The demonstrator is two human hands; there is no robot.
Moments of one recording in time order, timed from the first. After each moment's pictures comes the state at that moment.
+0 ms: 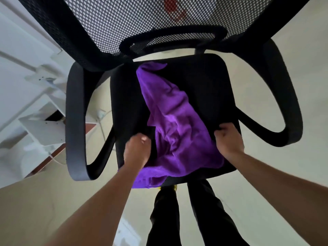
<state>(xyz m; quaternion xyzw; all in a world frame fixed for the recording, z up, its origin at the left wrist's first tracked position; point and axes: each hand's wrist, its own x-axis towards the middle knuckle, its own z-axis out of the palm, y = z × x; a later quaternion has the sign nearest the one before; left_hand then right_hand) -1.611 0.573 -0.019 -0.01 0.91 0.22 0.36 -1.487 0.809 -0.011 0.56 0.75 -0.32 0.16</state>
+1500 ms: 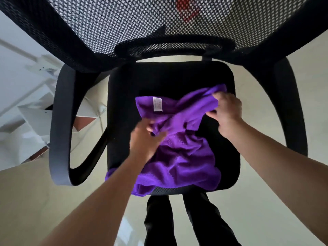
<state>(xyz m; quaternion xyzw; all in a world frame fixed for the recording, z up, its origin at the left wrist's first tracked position) -1.627 0.632 -0.023 -0.03 0.89 0.35 0.29 -1.611 0.861 0.006 0.57 0.54 -0.62 -0.02</state>
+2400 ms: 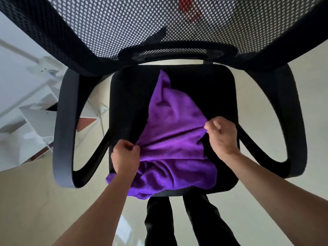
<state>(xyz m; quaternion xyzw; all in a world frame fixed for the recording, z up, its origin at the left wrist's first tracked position) -1.611 0.585 -0.025 -0.23 0.90 0.29 0.22 -1.554 0.835 -0.004 0.45 0.77 -0.45 0.03</state>
